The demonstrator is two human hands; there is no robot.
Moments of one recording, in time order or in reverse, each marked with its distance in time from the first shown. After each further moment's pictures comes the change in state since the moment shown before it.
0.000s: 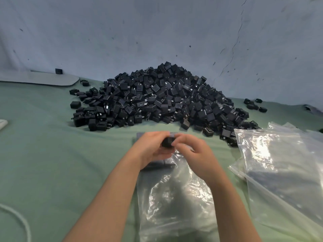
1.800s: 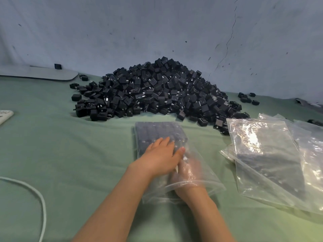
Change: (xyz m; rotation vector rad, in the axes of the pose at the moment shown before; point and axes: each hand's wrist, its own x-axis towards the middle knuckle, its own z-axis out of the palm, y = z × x) left_hand -0.047 -0.037 0.028 1.308 -0.112 0.190; right_hand -0.053 0.057 0.047 -0.881 -0.008 0.191
